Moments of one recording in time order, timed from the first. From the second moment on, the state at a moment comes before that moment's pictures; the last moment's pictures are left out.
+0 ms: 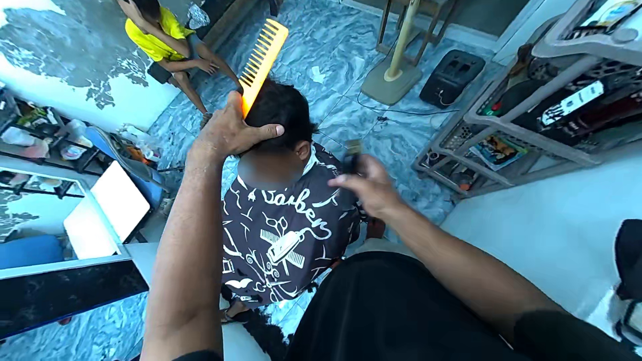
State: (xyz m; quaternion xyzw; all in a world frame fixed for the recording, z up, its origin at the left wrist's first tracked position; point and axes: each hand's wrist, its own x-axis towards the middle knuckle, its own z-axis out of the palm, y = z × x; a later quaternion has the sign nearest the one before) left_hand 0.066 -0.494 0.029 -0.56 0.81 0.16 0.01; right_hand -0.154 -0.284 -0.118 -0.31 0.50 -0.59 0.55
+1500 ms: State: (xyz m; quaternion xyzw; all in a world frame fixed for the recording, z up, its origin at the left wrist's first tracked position) left_hand 0.062 -0.503 0.028 -0.56 0.82 0.15 0.03; right_hand -0.034 -0.344 -0.111 -0.44 0.59 -0.50 0.46
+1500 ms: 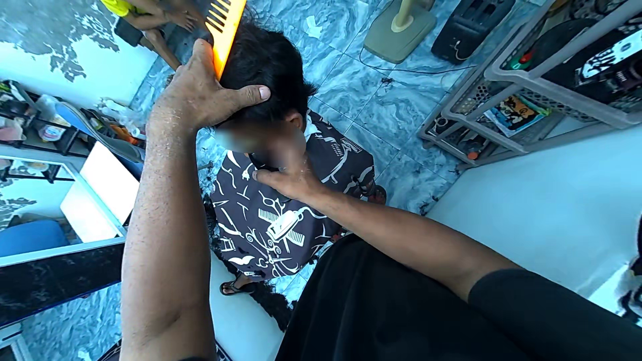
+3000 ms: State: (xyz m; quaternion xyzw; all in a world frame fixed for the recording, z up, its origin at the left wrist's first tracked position) left_hand 0.061 -0.497 0.028 -0.56 0.81 0.15 0.03; right_hand -0.037 -0.340 -0.112 -0.43 0.58 -0.50 0.47
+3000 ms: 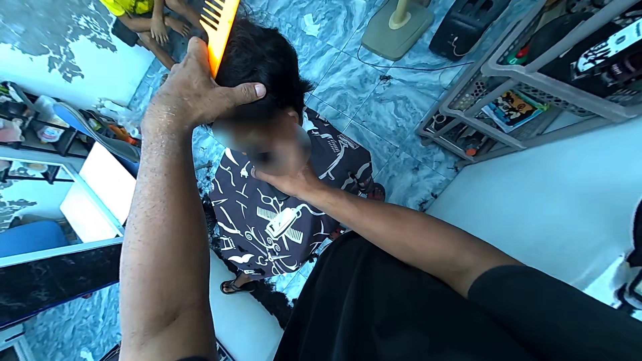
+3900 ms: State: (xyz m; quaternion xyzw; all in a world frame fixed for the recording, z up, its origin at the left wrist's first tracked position) left_hand 0.062 -0.498 0.027 -0.56 0.81 0.15 0.03; right_hand -0.034 -0.338 -0.115 -0.41 0.58 -0.51 0.48
